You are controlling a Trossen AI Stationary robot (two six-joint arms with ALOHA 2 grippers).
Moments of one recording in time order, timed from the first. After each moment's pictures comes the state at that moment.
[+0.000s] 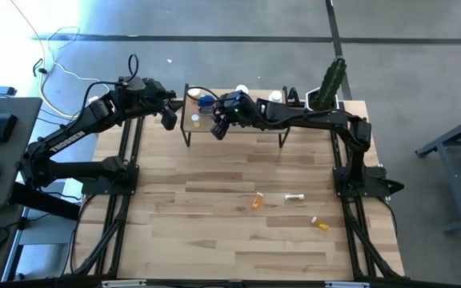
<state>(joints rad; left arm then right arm) 0.75 0.94 1.03 -0.56 -0.03 0.00 -0.25 1.90 1.69 -0.33 0.23 0.13</state>
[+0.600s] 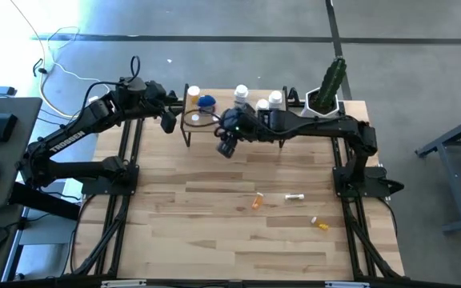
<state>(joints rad) 0.75 0.94 1.03 -0.59 0.05 -0.05 -0.10 1.85 1.81 -0.72 0.33 0.19</state>
